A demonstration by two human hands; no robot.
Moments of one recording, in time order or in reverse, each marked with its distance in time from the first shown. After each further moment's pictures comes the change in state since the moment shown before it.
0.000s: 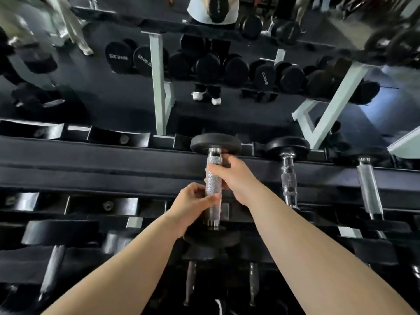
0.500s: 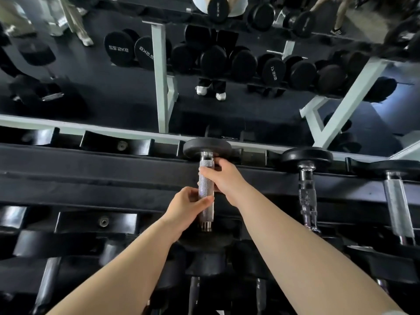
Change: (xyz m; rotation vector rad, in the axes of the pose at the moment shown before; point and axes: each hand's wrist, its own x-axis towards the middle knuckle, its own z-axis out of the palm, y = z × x) left_hand 0.052 -0.008 -0.022 0.054 0.095 -0.044; right_hand 0.063 0.002 0.025 -0.076 -0.028 0.054
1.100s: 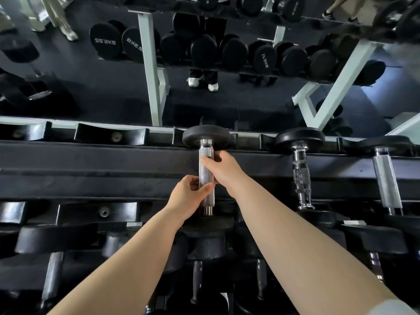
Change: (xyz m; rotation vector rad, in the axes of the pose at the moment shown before) left_hand -0.006 -0.001 0.008 0.162 0.022 0.044; right_hand -0.017 0.008 0.003 -0.079 0.086 0.034
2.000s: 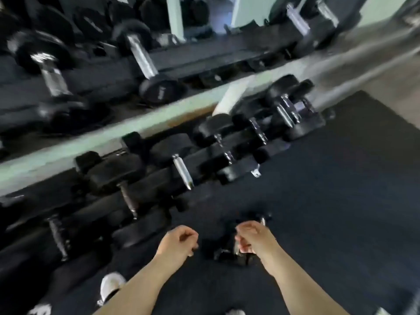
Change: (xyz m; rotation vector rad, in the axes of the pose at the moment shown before) left_hand -0.287 -0.143 0.350 0.314 -0.599 0.006; right_hand -0.389 0.442 -0.219 0.576 0.463 0.469
